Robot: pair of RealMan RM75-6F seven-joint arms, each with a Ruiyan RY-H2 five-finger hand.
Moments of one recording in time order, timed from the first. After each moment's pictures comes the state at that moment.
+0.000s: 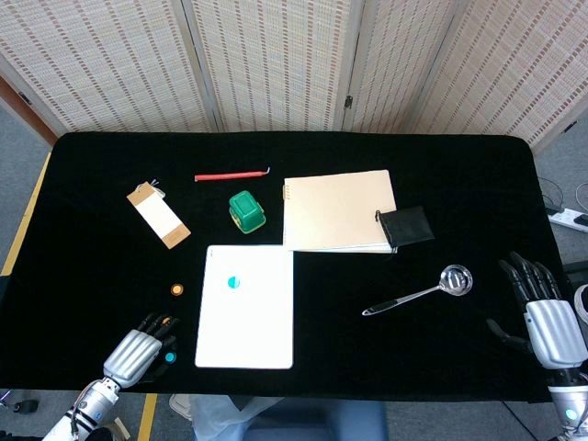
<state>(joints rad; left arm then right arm) -0.32 -1.43 0.19 -1.36 1.65 1.20 0.08 0.07 -1.11 0.04 -1.58 -1.57 1.52 0.14</state>
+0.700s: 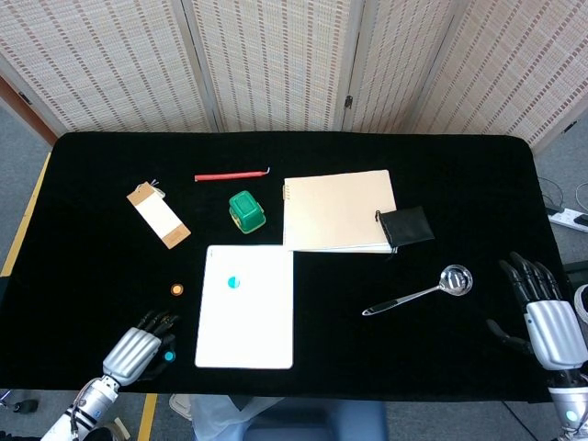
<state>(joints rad) -0.33 -1.42 0.17 -1.37 1.66 1.20 0.04 0.06 -1.11 0.04 -1.59 -1.58 1.53 0.14</state>
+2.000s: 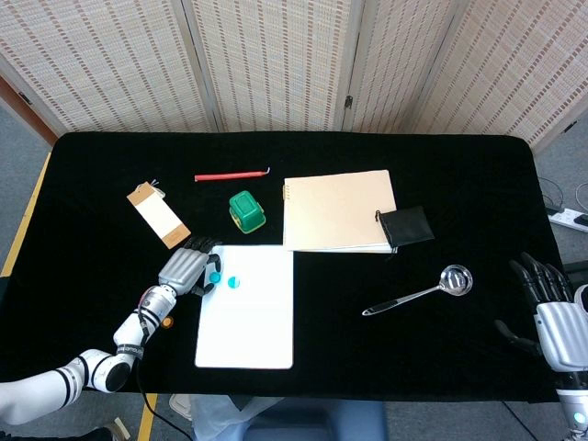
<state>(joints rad) -0.74 -1.56 -0.17 -1.25 1.21 0.75 0.12 0.05 -1.10 0.04 -1.57 -1.56 1.54 0.16</state>
